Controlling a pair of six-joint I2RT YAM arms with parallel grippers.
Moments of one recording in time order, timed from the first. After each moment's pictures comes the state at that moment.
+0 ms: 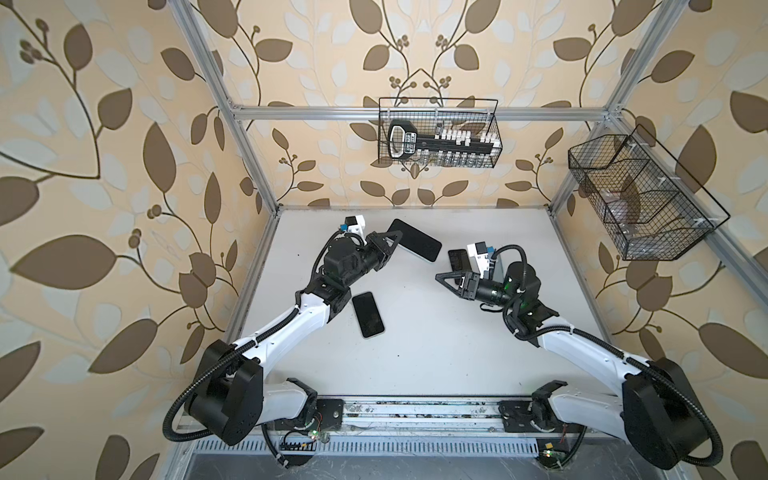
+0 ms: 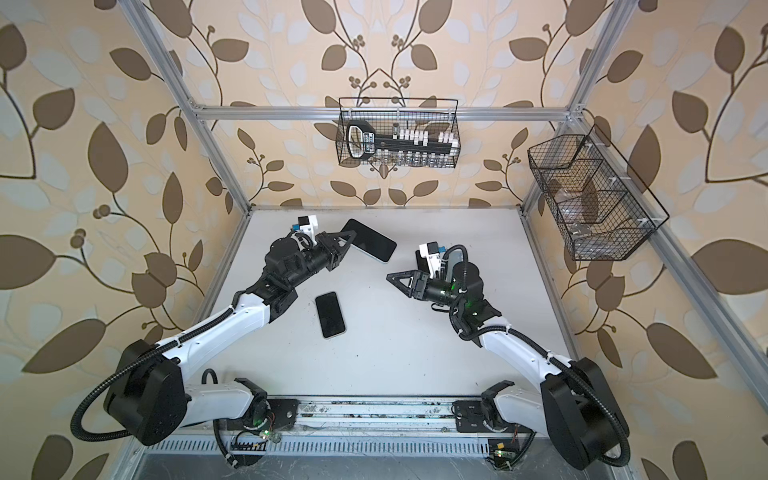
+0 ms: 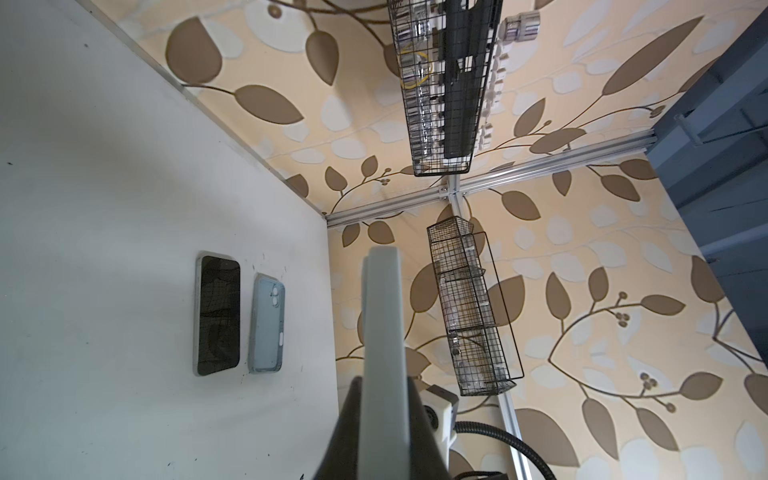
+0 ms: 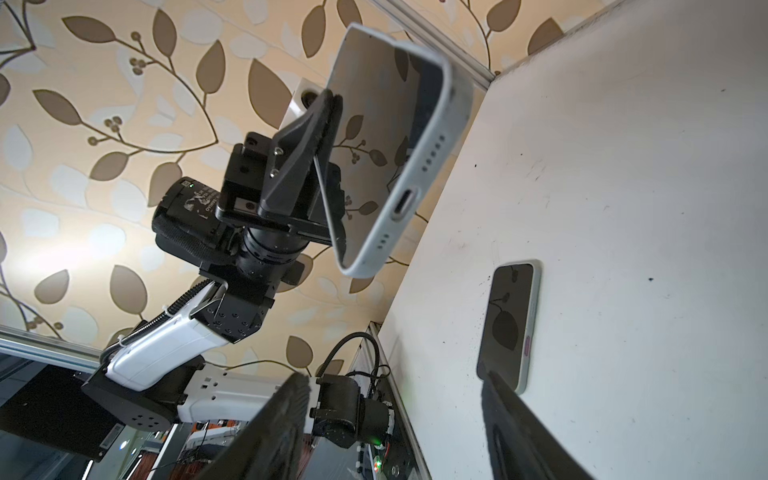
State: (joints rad) left arm -0.45 1.29 0.83 0.47 0.31 -1.30; right arm 0.42 1.21 0.57 0.55 -0.72 0.96
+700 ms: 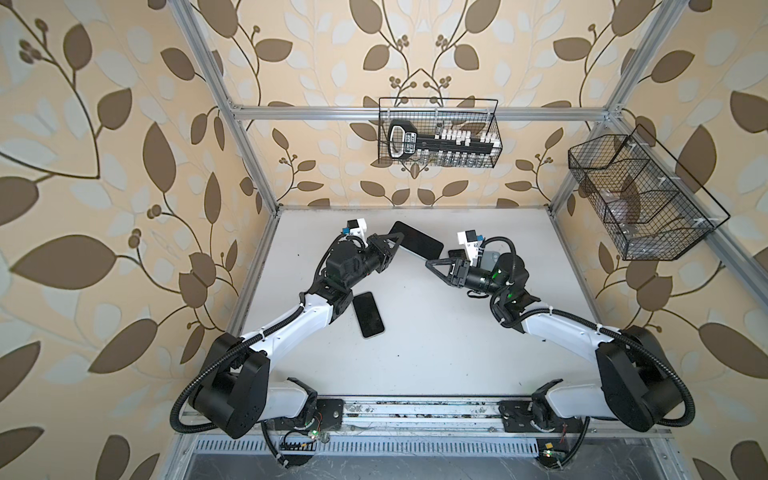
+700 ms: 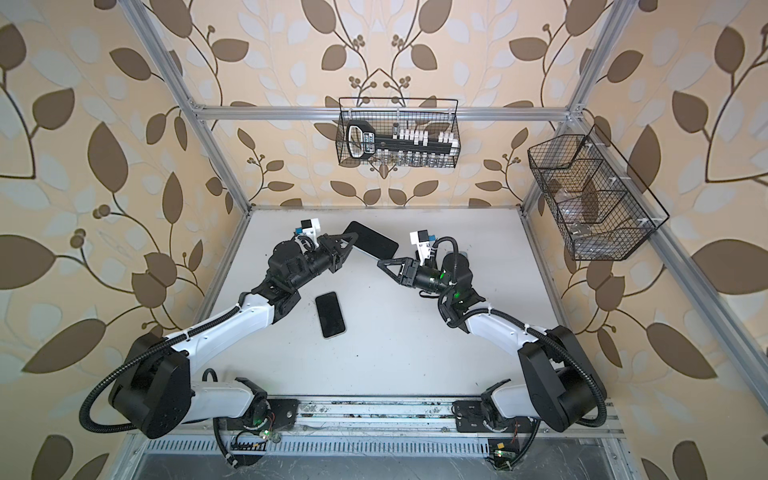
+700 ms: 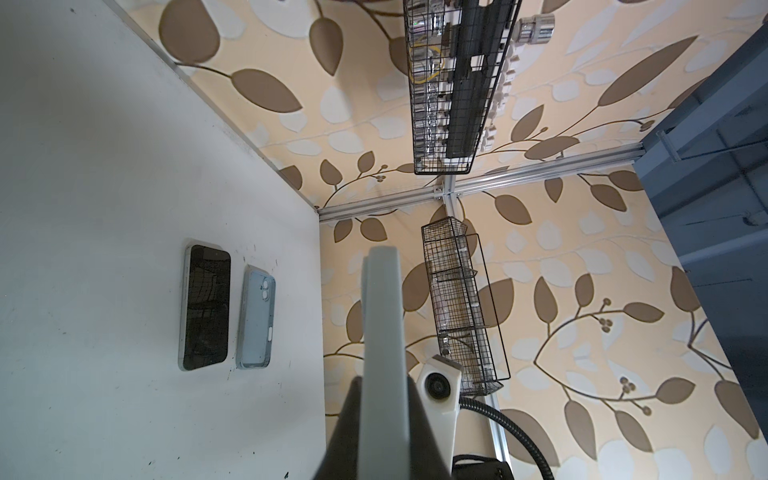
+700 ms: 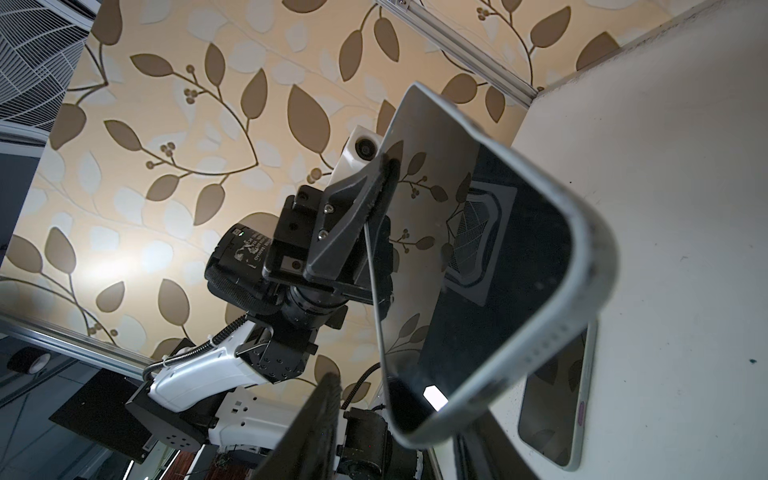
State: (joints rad) left arm -0.45 1.32 0.79 0.54 0.32 -1.36; right arm 0.45 1.39 0.66 0.77 -0.71 1.08
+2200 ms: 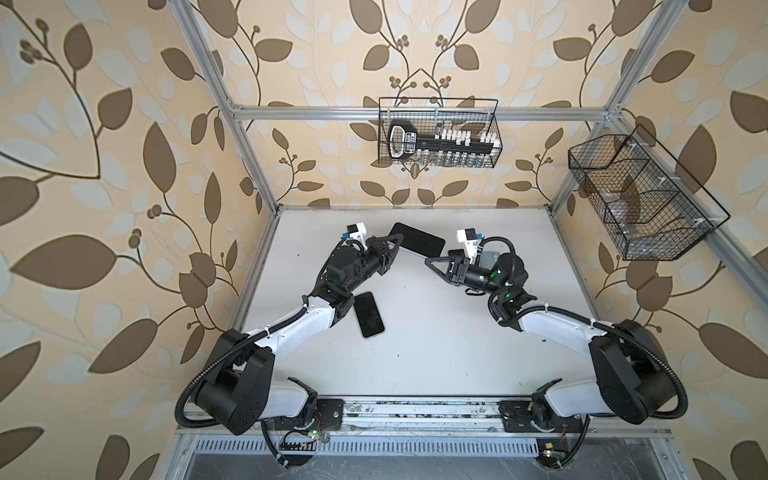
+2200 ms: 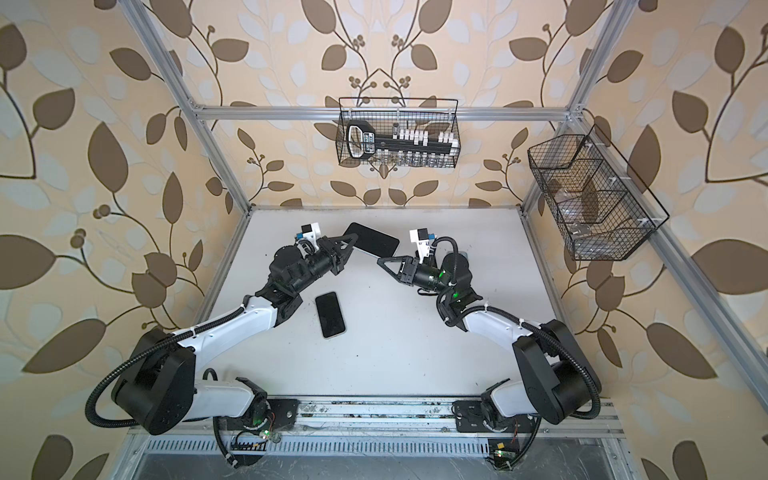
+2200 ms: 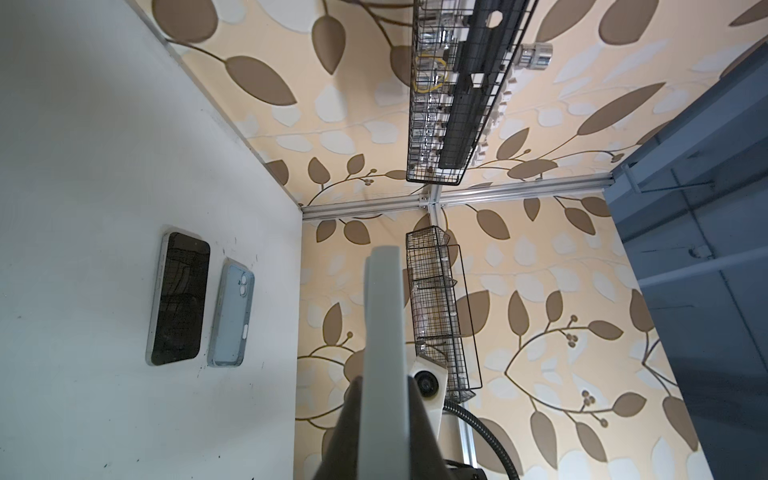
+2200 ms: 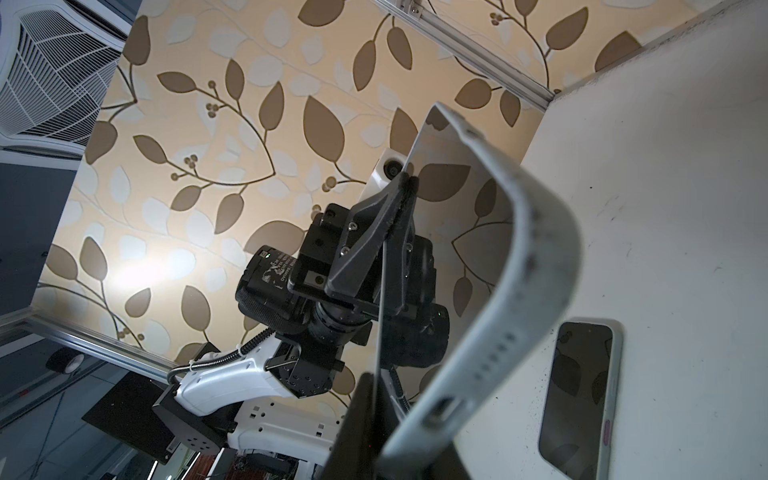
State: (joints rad) left arm -0.46 1.33 0.73 0.65 0.29 -1.49; right arm 0.44 1.42 0.67 0.85 -0.72 1.13
